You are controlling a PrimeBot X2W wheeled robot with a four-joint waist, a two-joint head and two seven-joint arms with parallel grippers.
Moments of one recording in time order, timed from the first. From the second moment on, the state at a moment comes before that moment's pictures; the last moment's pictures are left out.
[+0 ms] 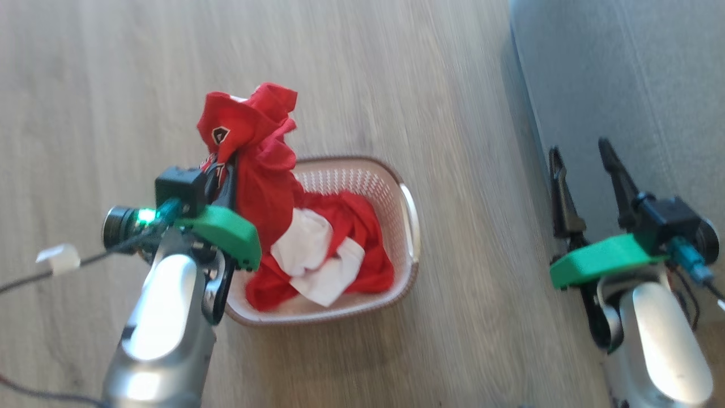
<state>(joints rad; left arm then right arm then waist) -0.52 0.05 -0.19 0.62 -0.14 0.00 -0.25 -0.26 -0.05 -0.03 0.23 0.08 0.13 -0.26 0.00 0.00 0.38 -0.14</state>
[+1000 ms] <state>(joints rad) -0.18 0.05 -0.05 0.35 -0.16 -0.01 -0.25 -0.13 -0.08 -0.02 0.29 0.03 0.13 -0.26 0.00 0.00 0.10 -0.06</state>
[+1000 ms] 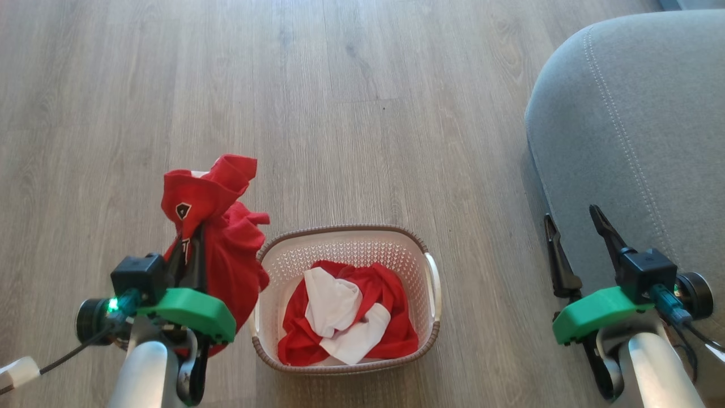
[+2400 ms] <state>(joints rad) -0.27 0.04 -0.56 0.21 -0.34 -0.10 -0.25 -0.43 -0.20 0.68 0.38 0.28 0.13 -0.26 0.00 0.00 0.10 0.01</state>
